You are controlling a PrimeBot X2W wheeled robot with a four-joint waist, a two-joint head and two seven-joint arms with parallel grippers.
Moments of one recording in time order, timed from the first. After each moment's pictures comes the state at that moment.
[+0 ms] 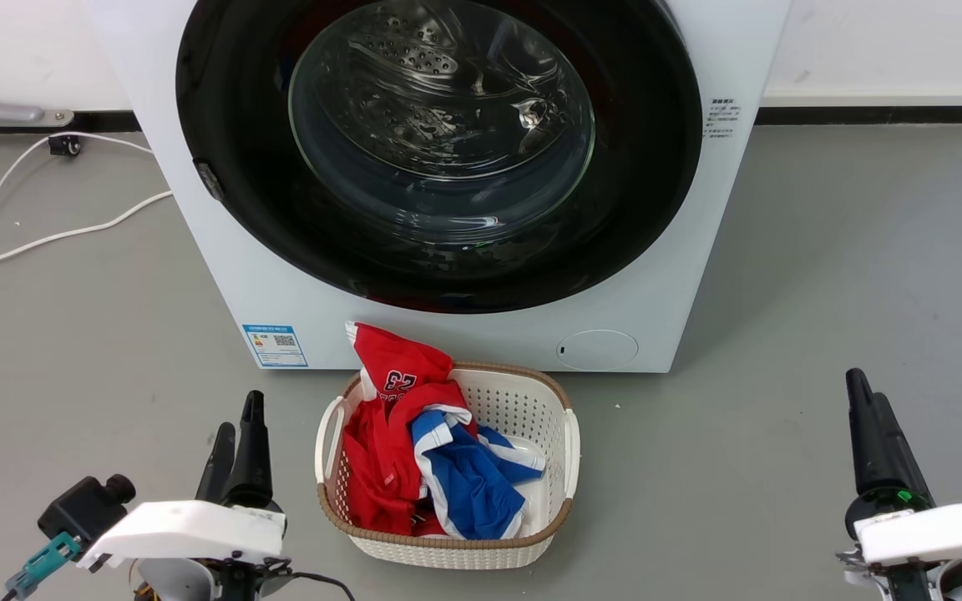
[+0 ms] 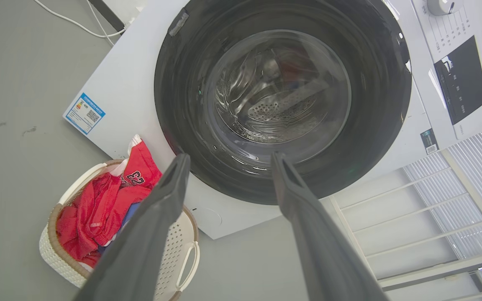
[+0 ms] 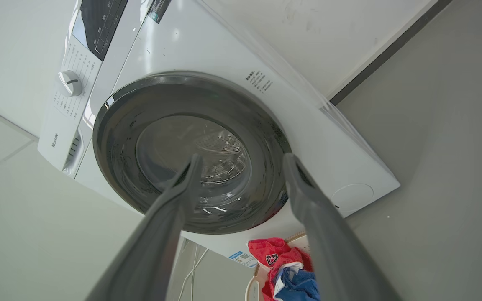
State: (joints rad) left arm -0.03 0.05 0.03 0.08 -0.97 0.01 -0.04; right arm 0.00 -0.05 -0.10 0.06 0.94 0.13 -0.04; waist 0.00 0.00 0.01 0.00
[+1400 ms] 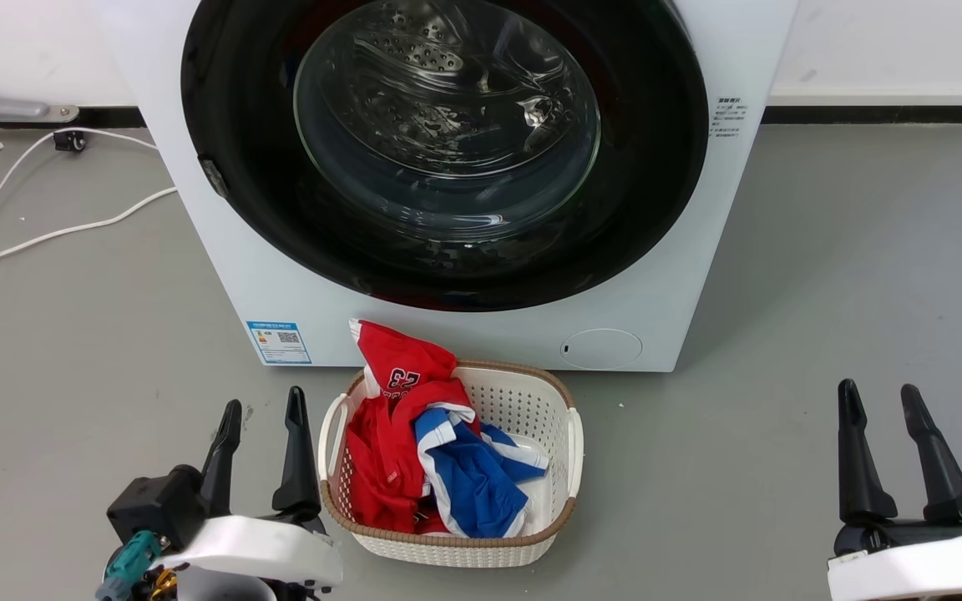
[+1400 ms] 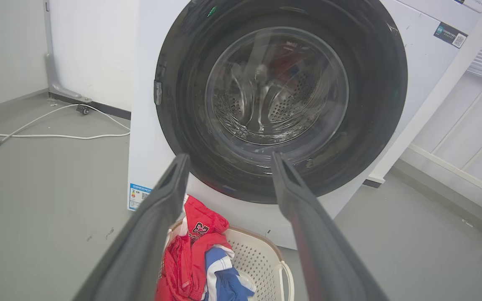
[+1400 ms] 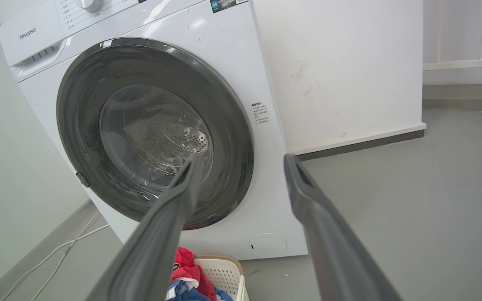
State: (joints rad) left arm 0.01 0.11 -0.13 -0.01 -0.45 0.11 -0.16; right arm 0.09 -0.05 -0.07 -0.09 0.35 0.13 -0.16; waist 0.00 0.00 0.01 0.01
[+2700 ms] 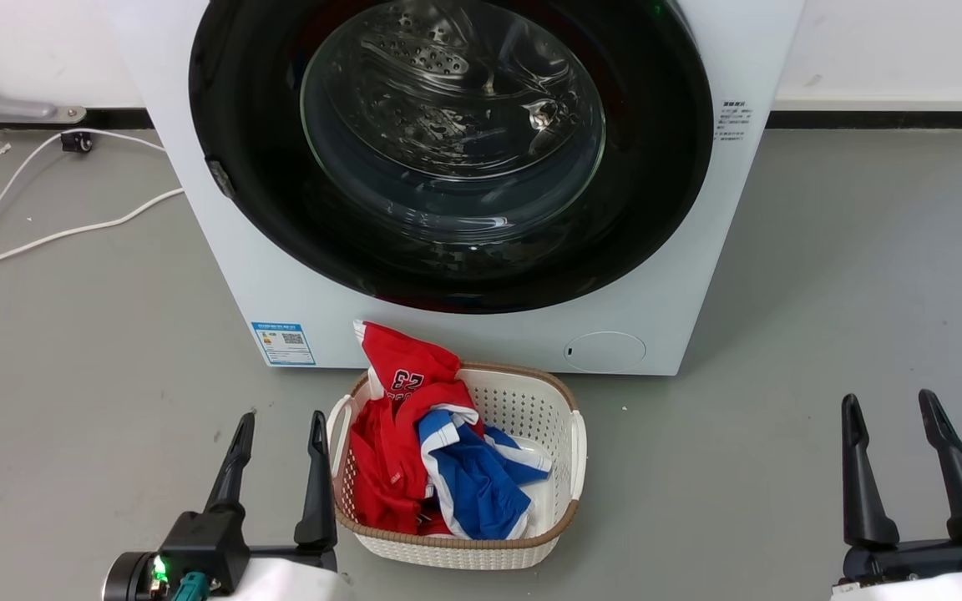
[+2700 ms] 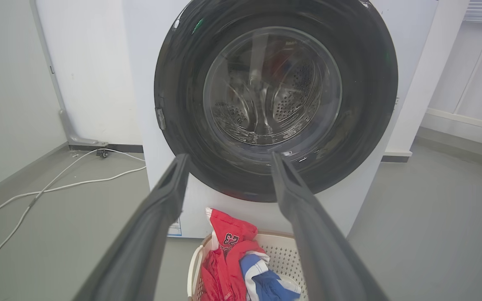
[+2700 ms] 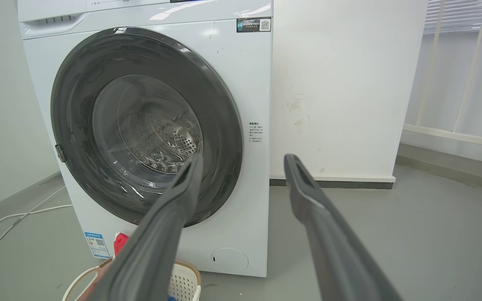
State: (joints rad) left arm 0.07 0.06 -0.10 -0.01 -0.14 0.04 -0.24; right arm 0.15 -0.05 -0.08 -0.17 0.09 0.13 -0.24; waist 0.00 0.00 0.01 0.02
